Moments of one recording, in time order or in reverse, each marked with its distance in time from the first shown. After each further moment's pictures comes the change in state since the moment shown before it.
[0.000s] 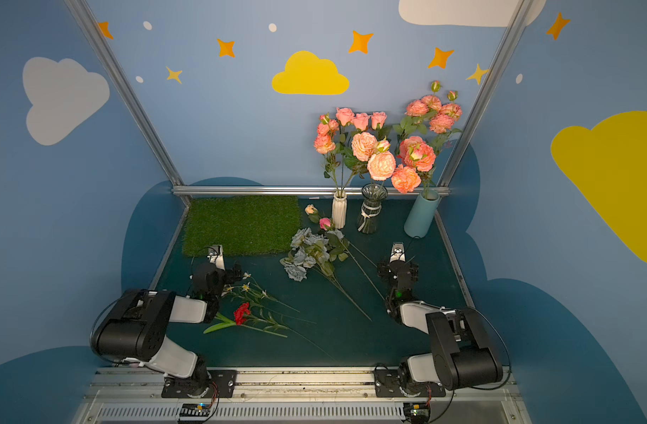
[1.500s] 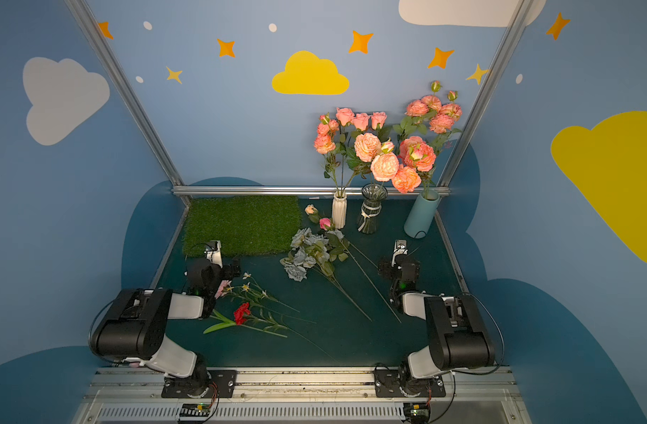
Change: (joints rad) left arm 0.040 -0.004 0.026 0.048 0.135 -0.009; right arm -0.088 0.101 0.102 -0.090 -0.160 0.037
